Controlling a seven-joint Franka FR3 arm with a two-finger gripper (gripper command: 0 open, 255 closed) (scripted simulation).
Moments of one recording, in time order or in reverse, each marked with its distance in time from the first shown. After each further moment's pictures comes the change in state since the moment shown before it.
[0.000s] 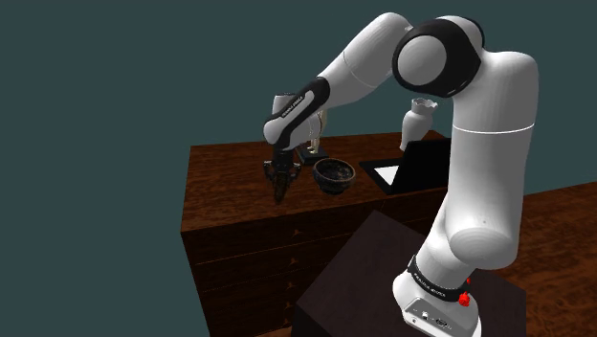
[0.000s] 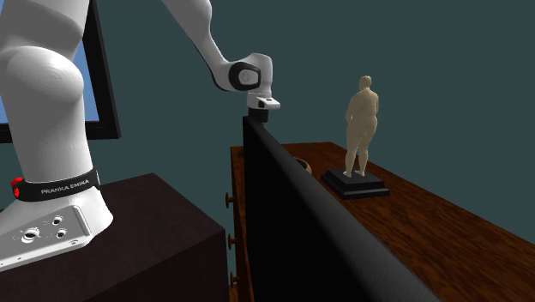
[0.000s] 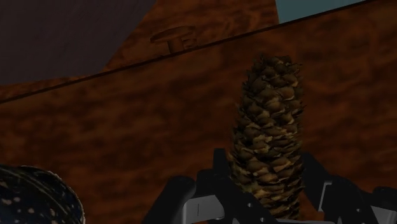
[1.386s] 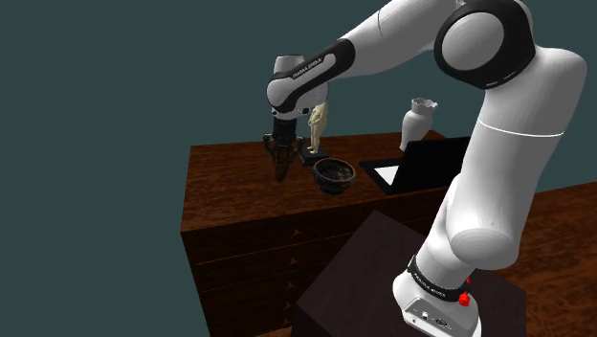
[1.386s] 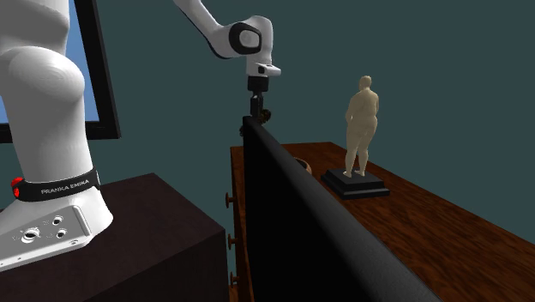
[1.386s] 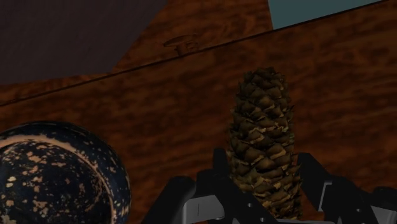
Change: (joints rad) arm 0.016 -0.187 -0.027 0.064 -0.079 -0.243 0.061
